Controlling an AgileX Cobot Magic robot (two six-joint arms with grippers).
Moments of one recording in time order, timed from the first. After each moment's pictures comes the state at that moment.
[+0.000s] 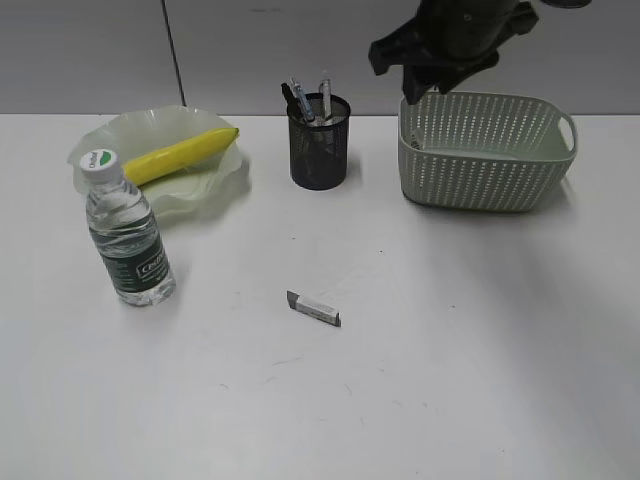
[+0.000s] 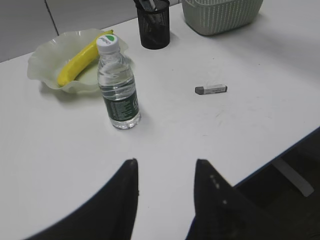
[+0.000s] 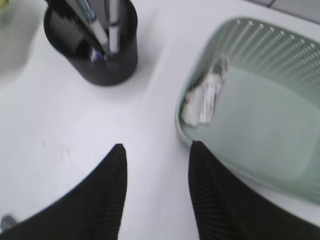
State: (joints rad) left arm -0.51 -0.01 -0.54 -0.04 1.06 0.06; right arm 0.51 1.96 -1.72 -0.16 0.86 0.20
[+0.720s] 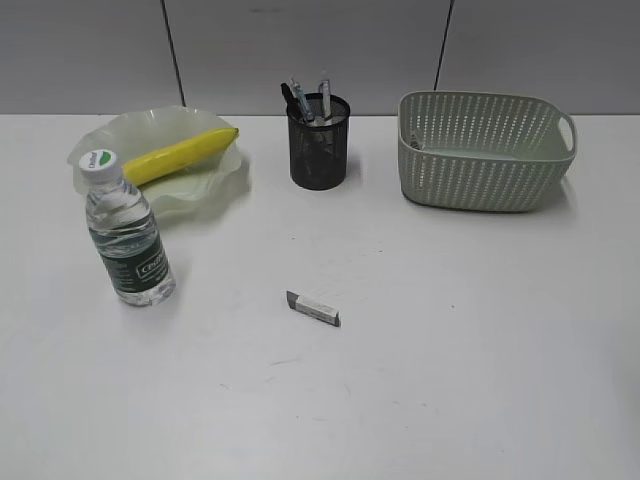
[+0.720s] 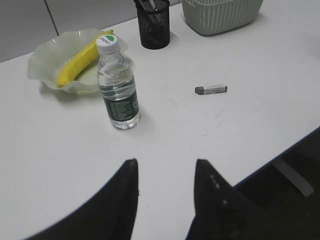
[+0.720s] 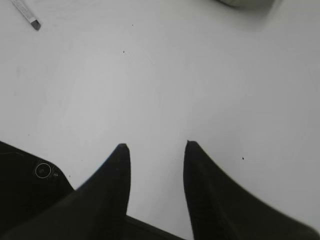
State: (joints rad) left arm -0.51 -0.01 -0.54 -0.04 1.06 0.06; right arm 0.51 0.93 -0.87 -0.14 1.00 0.06
